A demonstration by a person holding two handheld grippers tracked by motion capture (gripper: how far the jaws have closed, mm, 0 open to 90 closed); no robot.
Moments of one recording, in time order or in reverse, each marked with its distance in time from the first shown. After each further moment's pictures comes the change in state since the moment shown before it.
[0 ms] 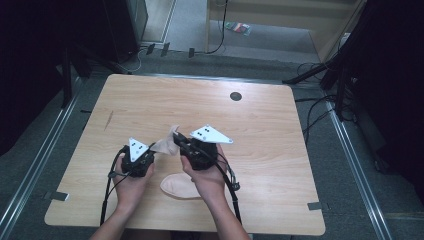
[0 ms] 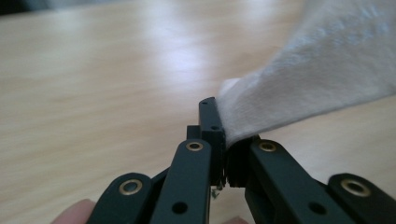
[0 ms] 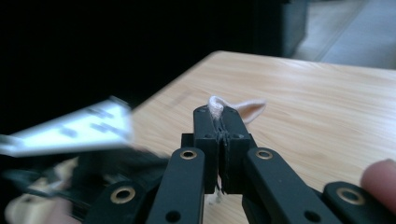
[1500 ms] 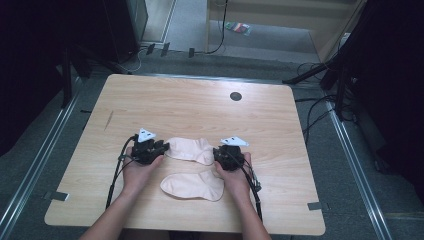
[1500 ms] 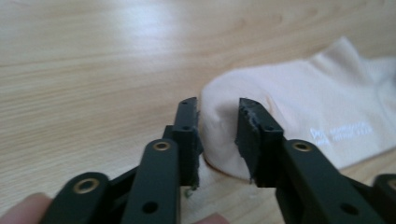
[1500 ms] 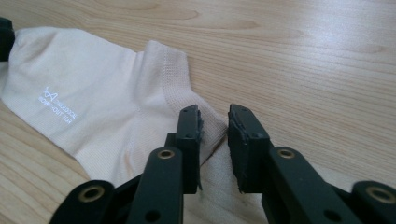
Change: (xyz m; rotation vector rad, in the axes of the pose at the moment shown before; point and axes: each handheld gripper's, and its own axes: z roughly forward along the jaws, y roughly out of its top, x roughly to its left) left arm 0.003 0.000 0.063 0.237 -0.312 -0.125; right arm -0.119 -0.089 0.025 0.295 -0.320 0.016
